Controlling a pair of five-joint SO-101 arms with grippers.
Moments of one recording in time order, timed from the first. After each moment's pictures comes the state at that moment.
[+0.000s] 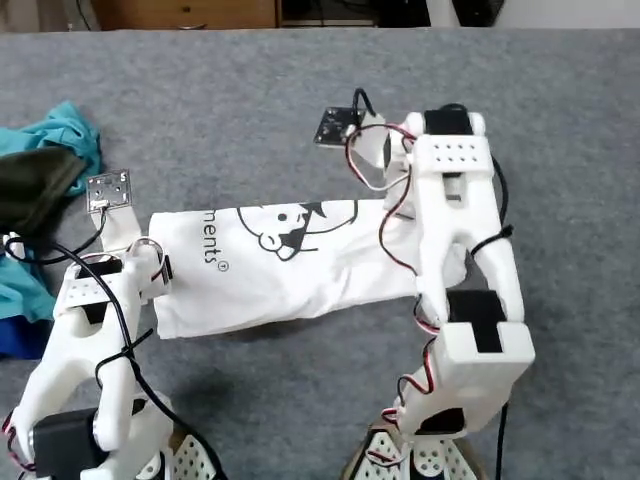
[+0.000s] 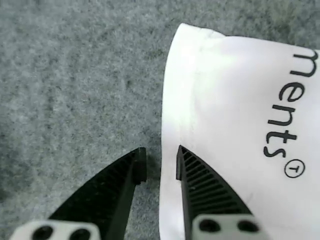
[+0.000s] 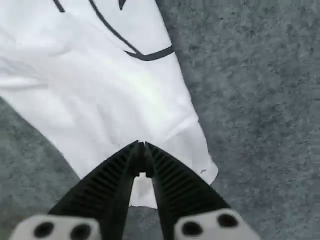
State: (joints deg) left arm -14.6 -23.5 62.3 32.9 -7.8; right arm -4.7 14.0 -6.5 83.9 60.8
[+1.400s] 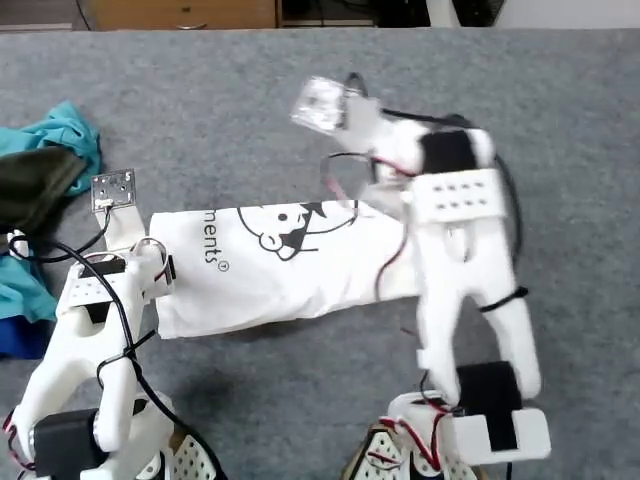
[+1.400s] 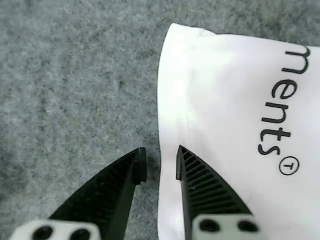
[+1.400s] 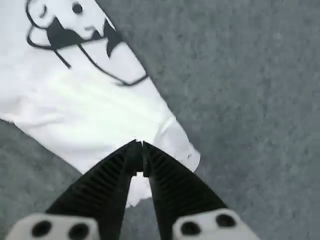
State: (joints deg) left arm -13.5 -23.5 62.3 32.9 -7.8; right arm -6.3 -8.5 5.3 80.2 47.1
